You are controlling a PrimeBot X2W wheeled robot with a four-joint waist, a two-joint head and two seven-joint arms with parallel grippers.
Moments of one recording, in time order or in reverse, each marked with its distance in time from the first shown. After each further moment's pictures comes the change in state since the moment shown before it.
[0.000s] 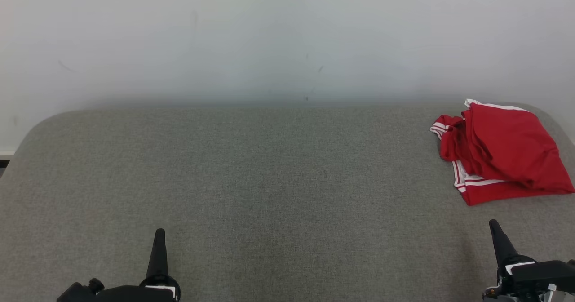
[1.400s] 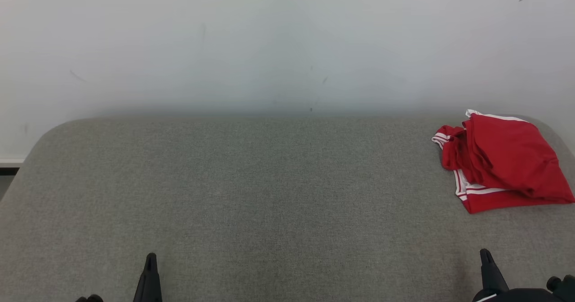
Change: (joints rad) left arm 0.092 0.003 0.053 -0.005 0.480 0.008 -0.039; right arm 0.119 0.003 0.108 -0.017 -0.442 0.000 -0.186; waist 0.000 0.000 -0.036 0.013
